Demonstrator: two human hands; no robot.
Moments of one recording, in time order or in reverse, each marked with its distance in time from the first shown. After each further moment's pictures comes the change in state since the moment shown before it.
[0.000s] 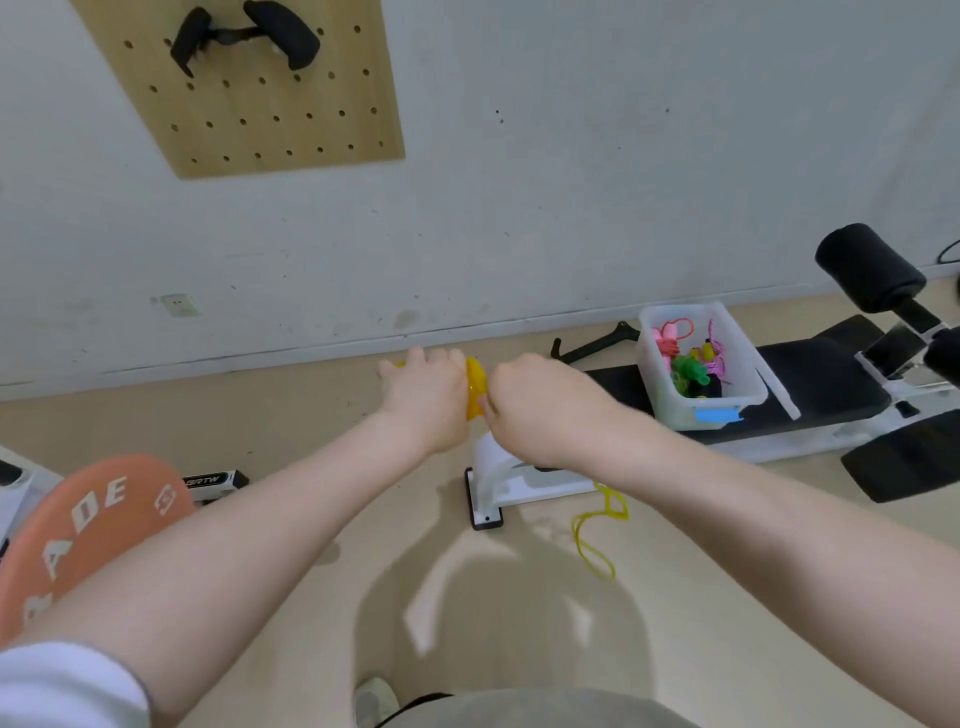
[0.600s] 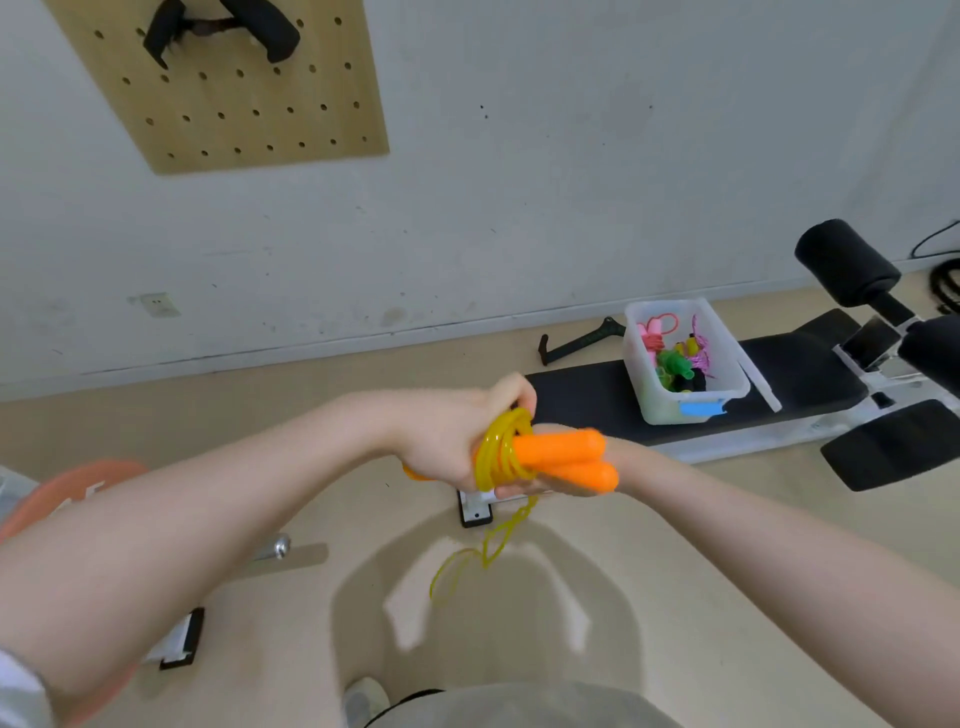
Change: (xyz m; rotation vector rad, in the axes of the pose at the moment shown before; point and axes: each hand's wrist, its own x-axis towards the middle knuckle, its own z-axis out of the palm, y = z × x) left_hand -0.023 0.002 -0.035 -0.551 -0.430 0.665; right_hand -0.012 0.058 0.057 0.527 -0.475 -0.059
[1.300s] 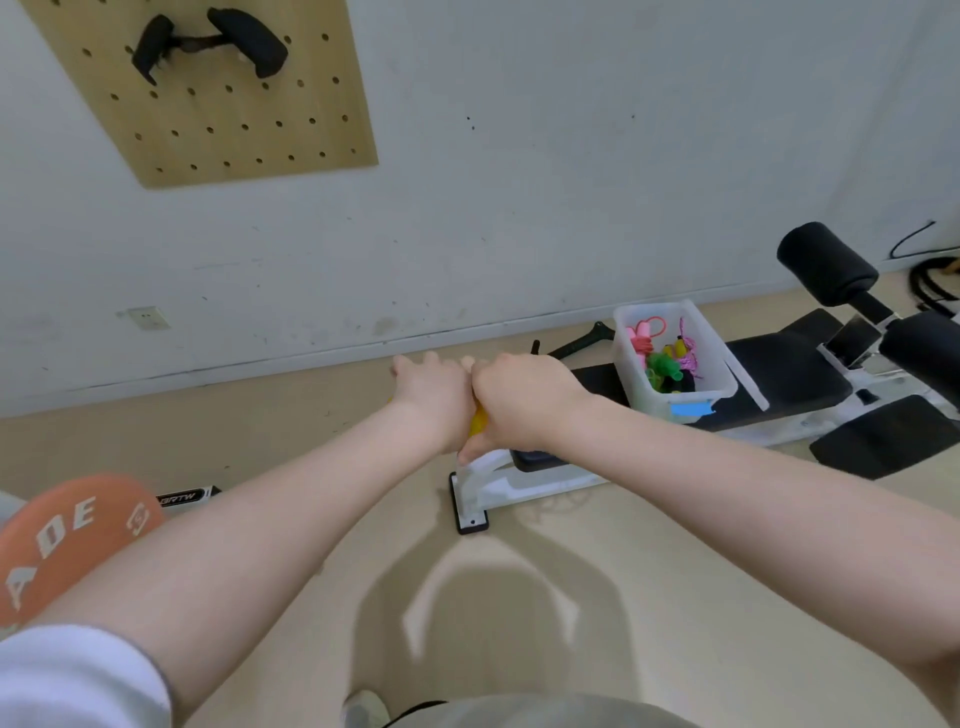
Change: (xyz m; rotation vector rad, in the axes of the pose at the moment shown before) left_hand 0.041 -0.009 0.007 0.691 0.225 -0.637; right_hand 0.017 -0.052 -0.025 -0.737 0.405 0.094
